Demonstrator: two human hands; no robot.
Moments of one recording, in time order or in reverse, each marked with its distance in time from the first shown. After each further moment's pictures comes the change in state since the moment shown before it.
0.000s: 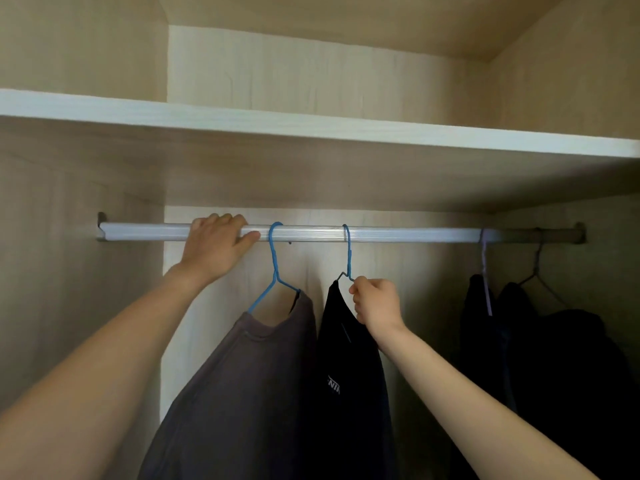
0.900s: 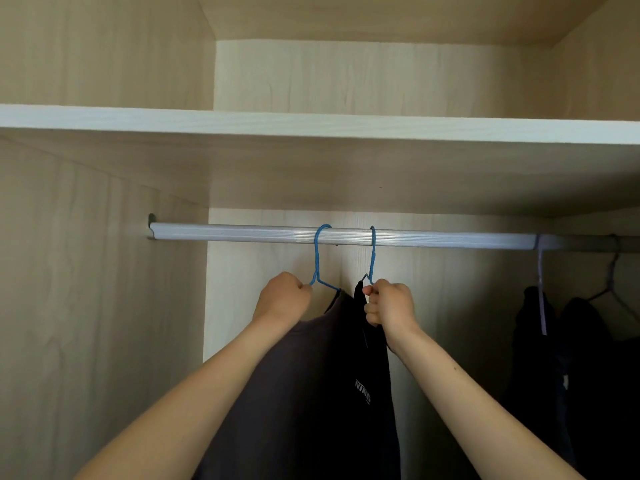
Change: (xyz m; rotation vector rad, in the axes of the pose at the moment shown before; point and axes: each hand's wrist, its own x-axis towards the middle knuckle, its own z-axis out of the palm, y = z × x) left_hand -0.063 0.080 0.018 -0.573 -0.287 -0.536; right_hand 0.001 -0.012 0.018 0.311 -0.150 0.210
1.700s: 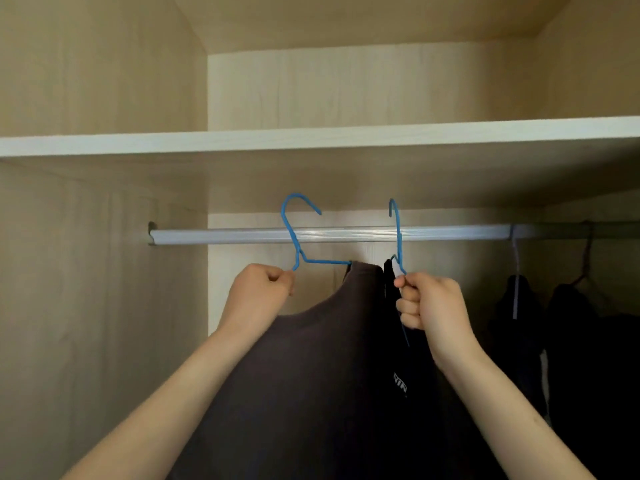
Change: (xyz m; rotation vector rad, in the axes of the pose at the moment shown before) left_hand -0.081 0.054 -0.046 -0.074 0.188 0.057; right_hand -0.082 -0.048 -0.071 0.129 -0.069 -0.151
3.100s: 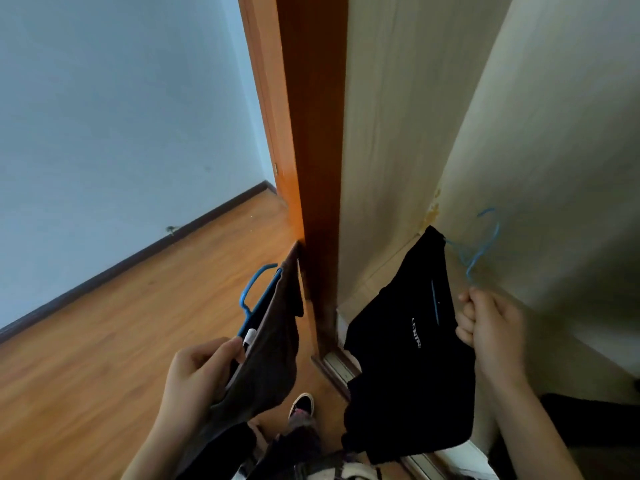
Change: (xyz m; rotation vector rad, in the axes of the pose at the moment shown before) left_hand -0.537 -0.114 -0.177 0.047 0.289 -1.125; right_hand -0.297 0.291 -0.042 -0.144 -0.356 0.816
